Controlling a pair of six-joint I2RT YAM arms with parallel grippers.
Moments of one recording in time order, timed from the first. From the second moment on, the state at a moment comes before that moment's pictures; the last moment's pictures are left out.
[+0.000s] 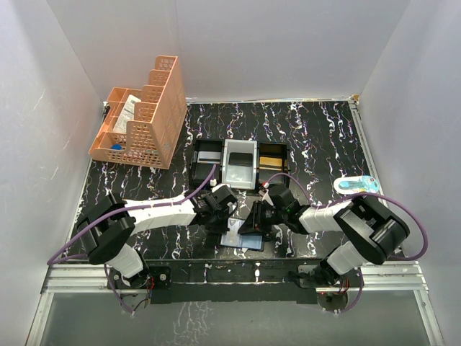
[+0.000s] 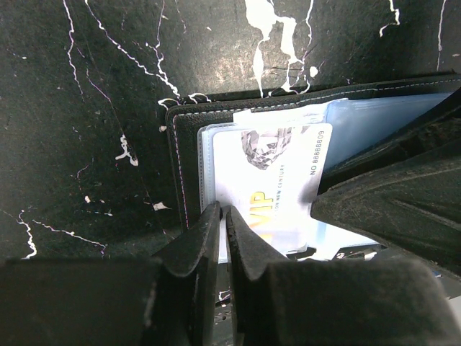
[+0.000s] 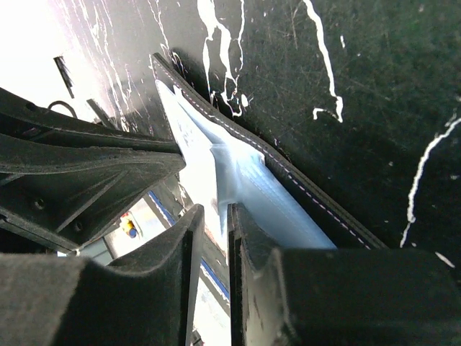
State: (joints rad) left arm -1.02 1.56 0.84 -0.47 -0.08 -0.84; right arm 0.67 1.48 0.37 0.36 -0.57 1.02
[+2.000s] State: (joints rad) left arm -1.02 1.56 0.83 -0.46 -0.08 -0.84; right arm 0.60 1.41 0.31 0.31 -0.70 0.89
